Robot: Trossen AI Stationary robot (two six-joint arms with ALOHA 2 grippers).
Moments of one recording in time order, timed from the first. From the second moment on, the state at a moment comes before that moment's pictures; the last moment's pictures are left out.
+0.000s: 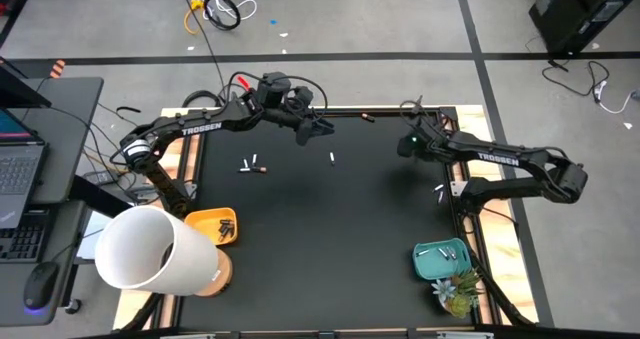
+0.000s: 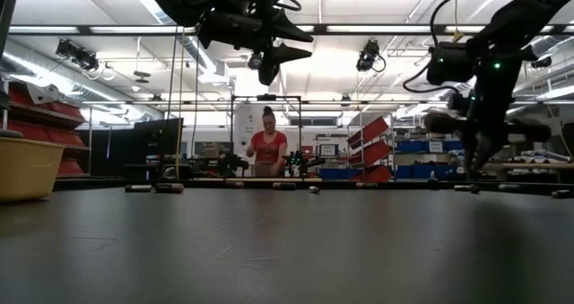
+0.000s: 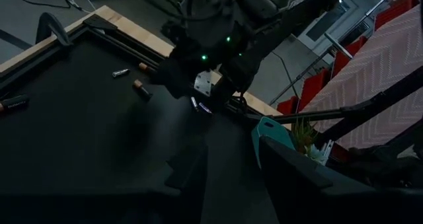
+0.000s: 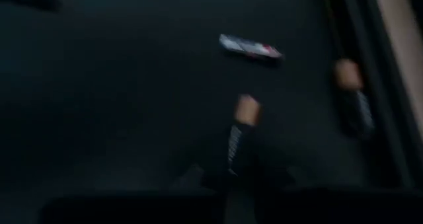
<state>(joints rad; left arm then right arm) 0.52 1.62 1.26 0.06 0.63 -0.41 -0.66 1.12 0.52 -0.61 0.37 1.04</state>
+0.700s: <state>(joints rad) 0.52 1.62 1.26 0.06 0.66 -0.46 -0.67 1.46 0.53 -0.42 0.44 1.07</state>
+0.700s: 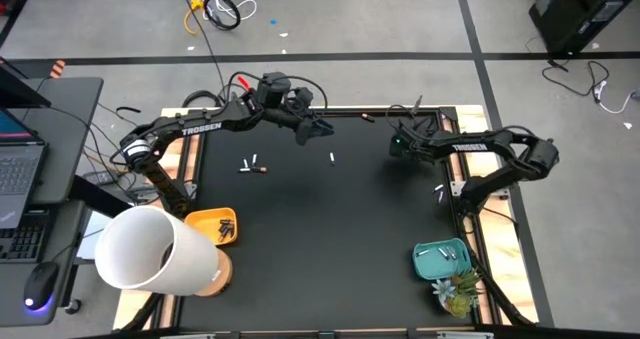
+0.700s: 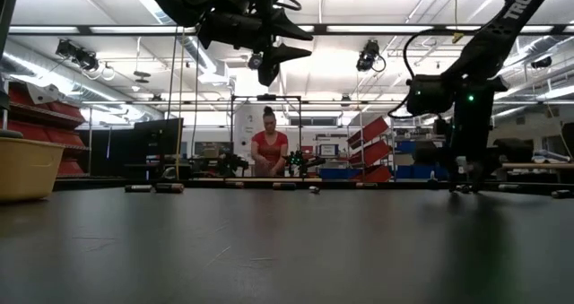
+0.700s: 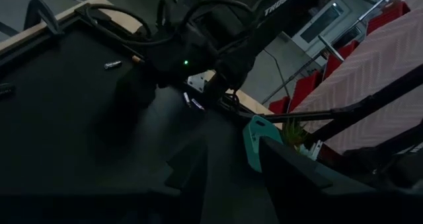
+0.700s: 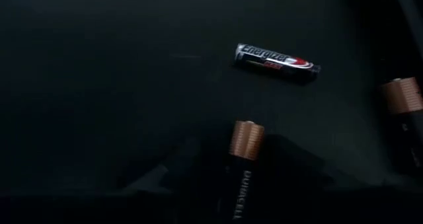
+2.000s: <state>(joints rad) 0.52 1.63 1.26 0.05 0.66 -0.45 -0.54 1.05 0.52 -0.21 0.24 0.84</state>
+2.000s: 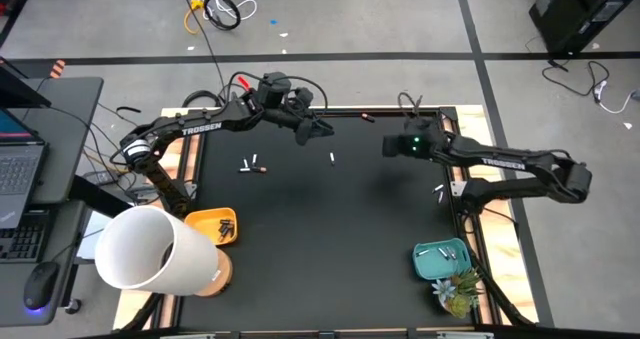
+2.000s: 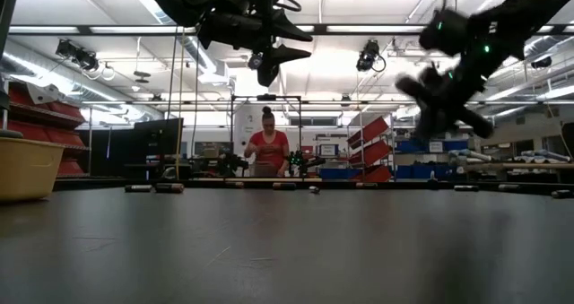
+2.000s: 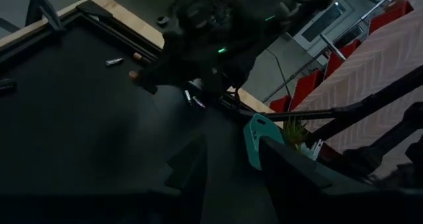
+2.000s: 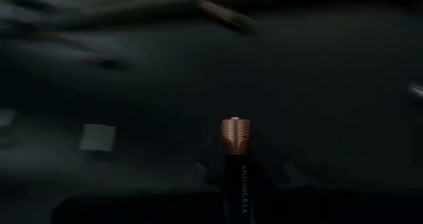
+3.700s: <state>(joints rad) 0.45 1.62 1.26 0.37 0.61 -0.56 -0.33 1.35 0.87 0.64 -0.15 0.68</state>
